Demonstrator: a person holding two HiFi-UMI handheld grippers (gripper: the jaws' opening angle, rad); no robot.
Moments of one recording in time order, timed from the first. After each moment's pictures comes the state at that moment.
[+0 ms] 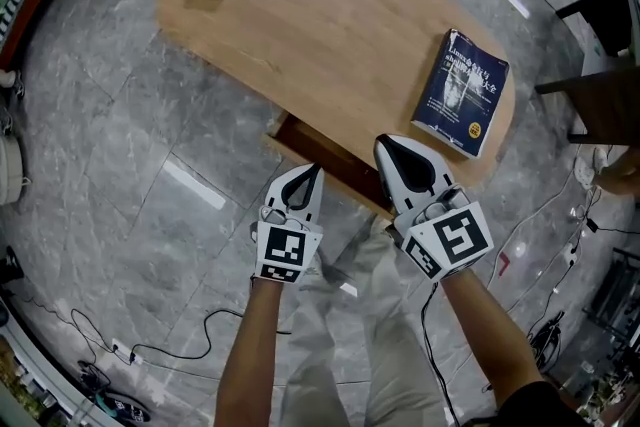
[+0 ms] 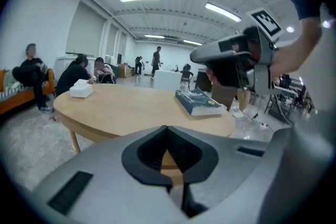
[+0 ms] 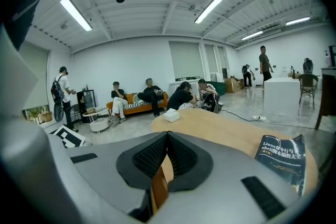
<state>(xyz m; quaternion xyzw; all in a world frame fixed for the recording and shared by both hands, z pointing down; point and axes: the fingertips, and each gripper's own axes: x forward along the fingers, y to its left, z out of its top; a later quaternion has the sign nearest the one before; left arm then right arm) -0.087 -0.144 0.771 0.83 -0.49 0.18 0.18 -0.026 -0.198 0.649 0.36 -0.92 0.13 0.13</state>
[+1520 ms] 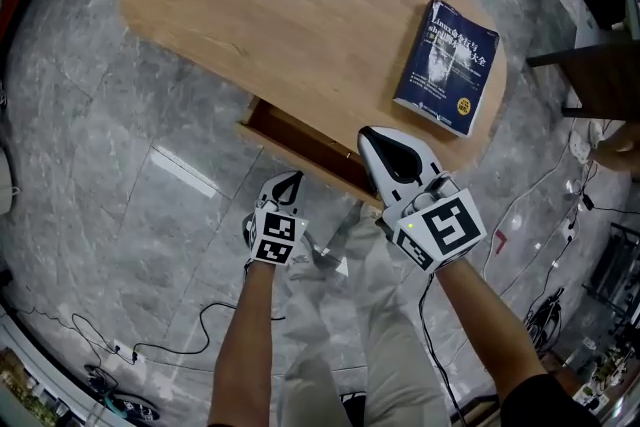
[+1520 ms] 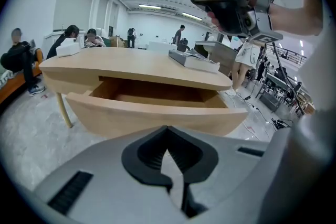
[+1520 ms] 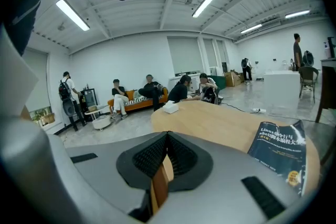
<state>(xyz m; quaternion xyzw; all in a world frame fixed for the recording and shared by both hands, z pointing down) -0.064 -0.090 0.914 0.81 -0.43 0.29 0.27 -0.004 -0.189 0.685 0.35 -0.91 0.15 0.14</state>
